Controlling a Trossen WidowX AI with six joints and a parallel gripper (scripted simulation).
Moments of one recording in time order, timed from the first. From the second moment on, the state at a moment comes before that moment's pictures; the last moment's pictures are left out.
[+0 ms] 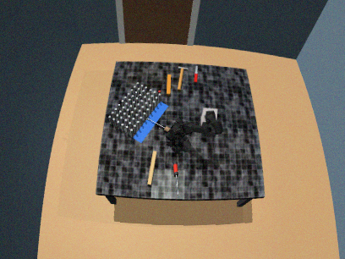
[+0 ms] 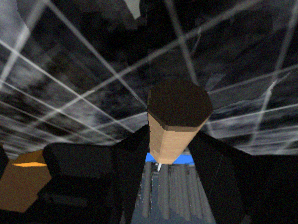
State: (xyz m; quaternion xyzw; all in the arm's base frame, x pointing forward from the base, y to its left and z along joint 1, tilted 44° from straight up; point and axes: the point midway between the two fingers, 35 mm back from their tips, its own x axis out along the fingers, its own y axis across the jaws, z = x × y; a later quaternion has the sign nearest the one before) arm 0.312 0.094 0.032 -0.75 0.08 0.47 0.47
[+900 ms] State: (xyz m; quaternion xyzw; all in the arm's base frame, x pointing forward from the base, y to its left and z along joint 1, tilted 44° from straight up) arm 0.304 0.089 0.037 -0.74 0.08 0.48 0.46
